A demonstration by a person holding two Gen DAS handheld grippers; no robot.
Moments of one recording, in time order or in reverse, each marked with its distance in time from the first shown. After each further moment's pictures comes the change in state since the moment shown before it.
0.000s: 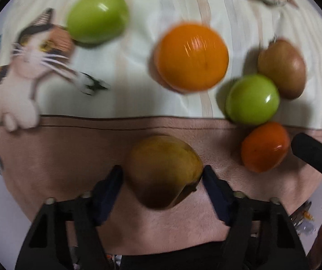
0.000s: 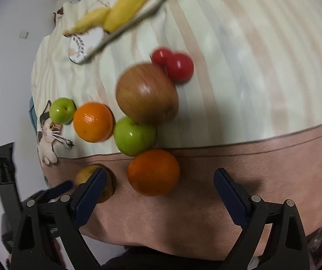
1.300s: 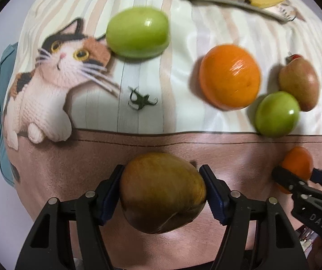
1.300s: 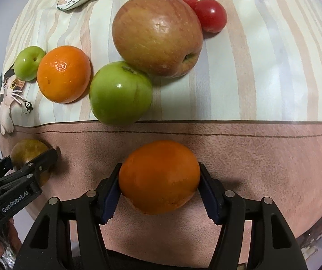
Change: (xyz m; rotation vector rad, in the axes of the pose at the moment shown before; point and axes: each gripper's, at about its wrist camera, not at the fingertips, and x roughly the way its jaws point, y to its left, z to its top) left arm -0.029 0.027 -0.003 0.005 -0.136 0.051; right arm 0.051 0.039 -0.041 -0.144 0.033 -0.260
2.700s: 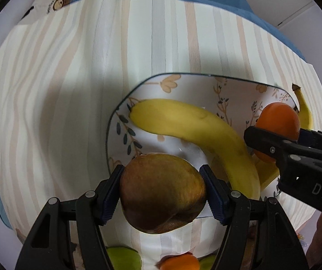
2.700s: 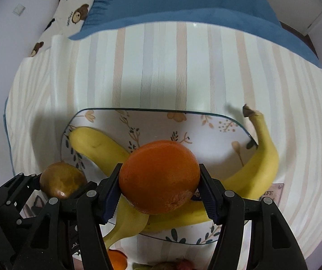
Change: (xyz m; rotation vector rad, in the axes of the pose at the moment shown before) left arm -0.001 -0.006 0.271 -0.003 0.014 -0.140; right arm -0.045 0.062 0.353 -0.133 -0.040 -0.019
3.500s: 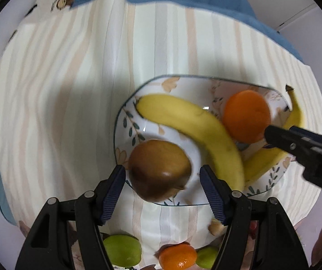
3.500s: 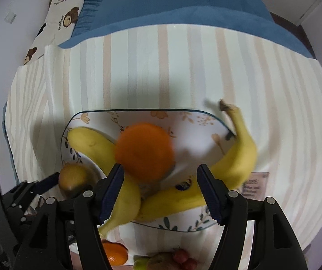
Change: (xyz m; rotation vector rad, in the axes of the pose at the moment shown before) left arm -0.026 0.006 -0.002 -0.008 -0.013 0.013; right arm -0.023 -0.034 0.002 0.065 -0.005 -0.009
